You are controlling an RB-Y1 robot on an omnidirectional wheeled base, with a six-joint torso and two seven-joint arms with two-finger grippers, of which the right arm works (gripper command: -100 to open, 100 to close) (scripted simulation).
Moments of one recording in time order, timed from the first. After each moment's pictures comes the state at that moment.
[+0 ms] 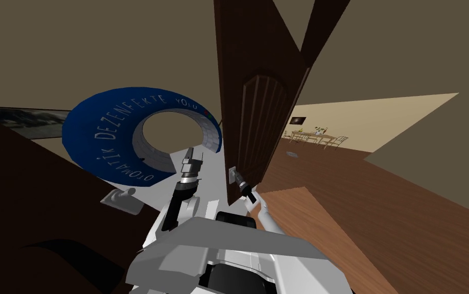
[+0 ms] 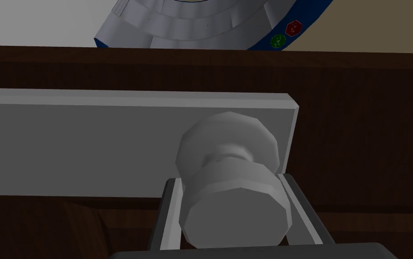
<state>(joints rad) -0.17 -0.07 0.55 -1.13 0.15 -0.34 -0.25</state>
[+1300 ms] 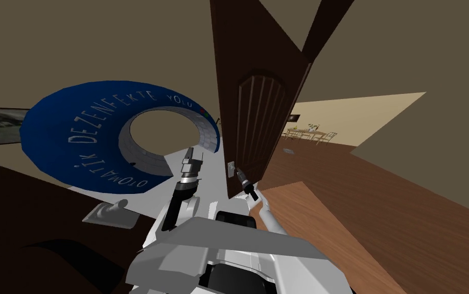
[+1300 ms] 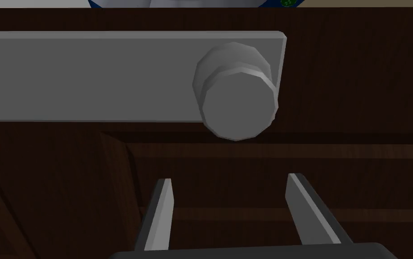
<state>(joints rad) -0.18 -0.07 0.47 -1.11 0.14 -0.33 -0.22</state>
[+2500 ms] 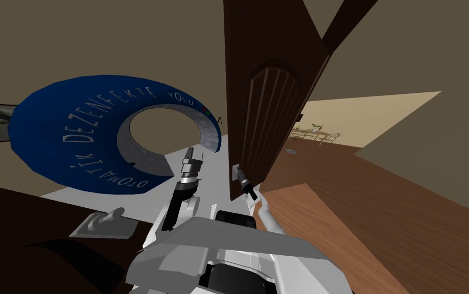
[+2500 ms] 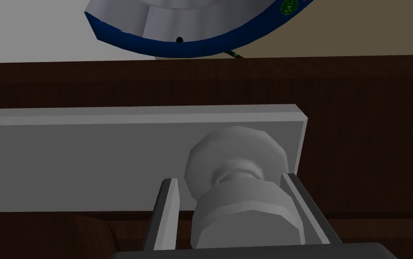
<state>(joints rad) -0.19 -0.05 0.46 -1.11 0.13 -0.34 -0.23</state>
